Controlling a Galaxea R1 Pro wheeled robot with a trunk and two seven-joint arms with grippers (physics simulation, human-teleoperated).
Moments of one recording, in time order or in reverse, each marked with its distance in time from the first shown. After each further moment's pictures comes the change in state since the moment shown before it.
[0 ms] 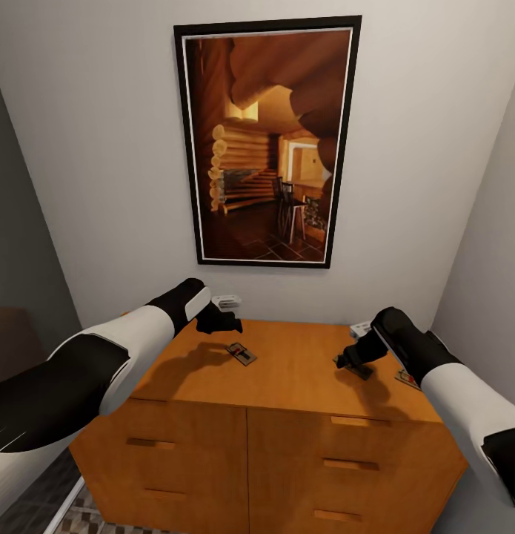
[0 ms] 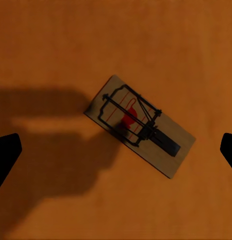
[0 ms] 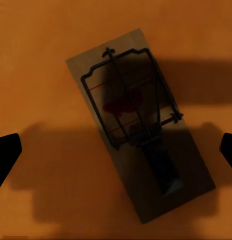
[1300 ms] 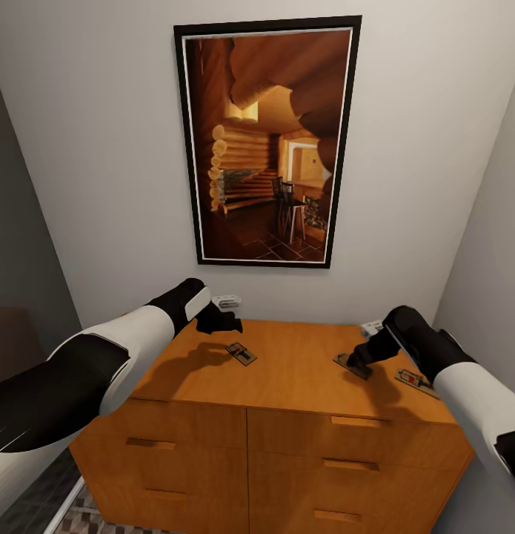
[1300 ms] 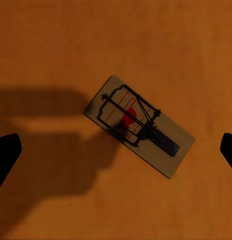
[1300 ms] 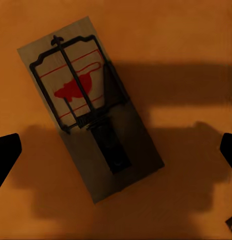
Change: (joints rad) left arm 0.000 -0.001 0.000 0.000 0.001 0.000 0.000; right arm -0.007 -0.049 -0.011 0.001 0.008 0.000 0.025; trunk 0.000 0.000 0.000
